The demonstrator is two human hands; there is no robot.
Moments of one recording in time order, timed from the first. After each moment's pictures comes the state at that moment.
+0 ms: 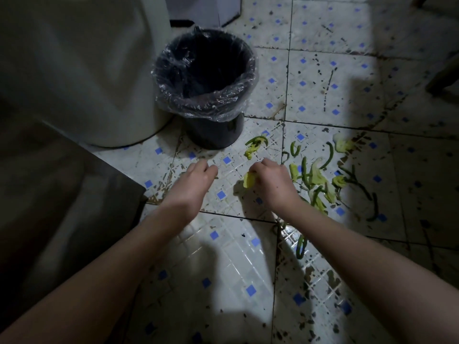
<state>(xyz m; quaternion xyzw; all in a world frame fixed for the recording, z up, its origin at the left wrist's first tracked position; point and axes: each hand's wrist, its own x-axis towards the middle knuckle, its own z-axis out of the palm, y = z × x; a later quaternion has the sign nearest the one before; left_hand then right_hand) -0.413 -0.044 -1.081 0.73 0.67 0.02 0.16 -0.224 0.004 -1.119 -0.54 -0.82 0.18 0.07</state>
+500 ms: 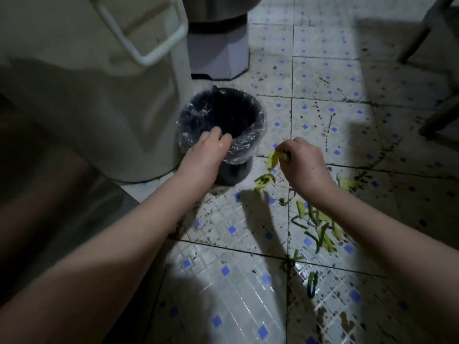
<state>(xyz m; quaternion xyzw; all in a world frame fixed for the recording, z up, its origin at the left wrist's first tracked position) -0.419 0.035 -0.985 0.77 0.64 0.05 0.01 -0.216 0.066 -1.018 -0.56 -0.80 0.10 0.20</state>
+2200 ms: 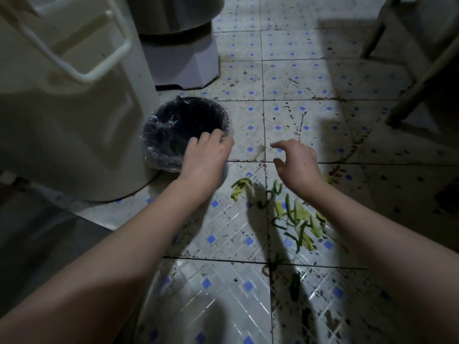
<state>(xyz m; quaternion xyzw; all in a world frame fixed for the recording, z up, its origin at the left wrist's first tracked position) -0.355 0.064 -0.994 0.78 0.62 0.02 -0.09 -0.168 0.085 -1.032 -0.66 -0.72 0.14 0.18</state>
